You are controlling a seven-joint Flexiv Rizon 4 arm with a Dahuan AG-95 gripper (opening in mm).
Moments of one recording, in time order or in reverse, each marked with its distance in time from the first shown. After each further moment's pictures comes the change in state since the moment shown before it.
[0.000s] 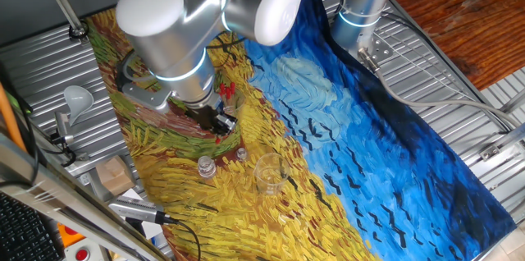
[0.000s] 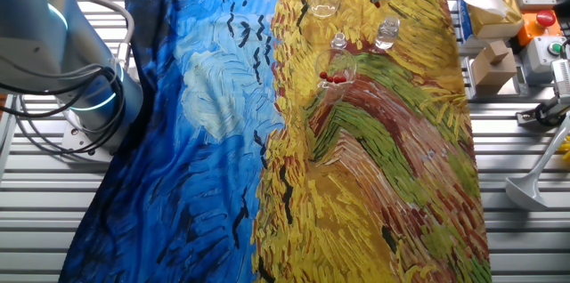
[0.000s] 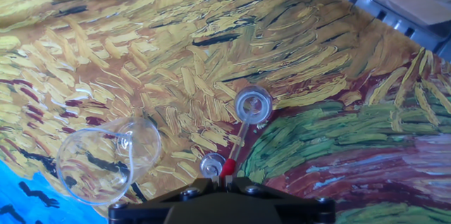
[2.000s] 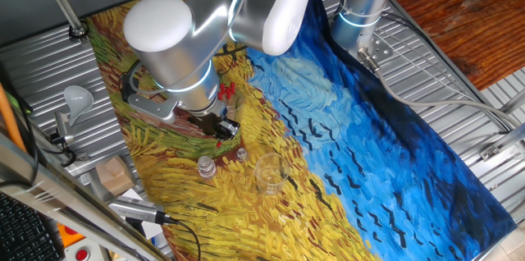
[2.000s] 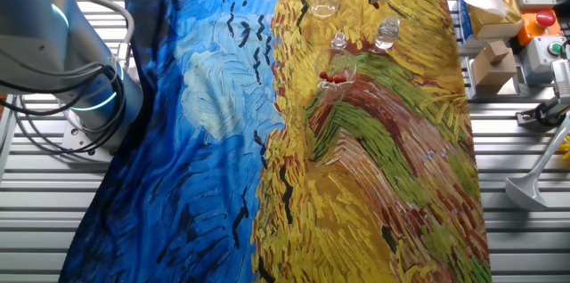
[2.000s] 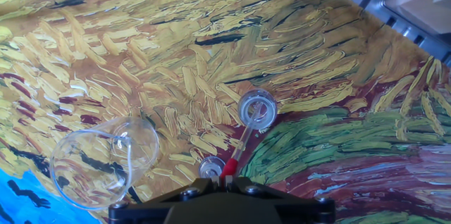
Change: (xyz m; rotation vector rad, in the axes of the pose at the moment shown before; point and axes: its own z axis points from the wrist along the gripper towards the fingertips) arm -0.003 0.004 0.006 0.019 0.012 -0.023
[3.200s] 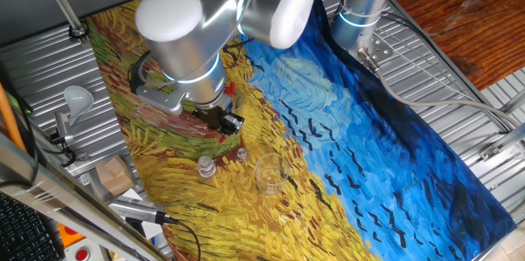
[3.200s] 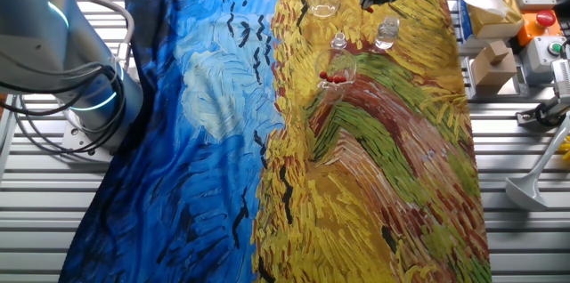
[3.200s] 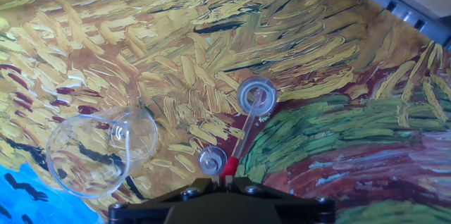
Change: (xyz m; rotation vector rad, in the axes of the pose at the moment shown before) arm 0.014 -0.001 0.007 -0.006 -0.006 0.004
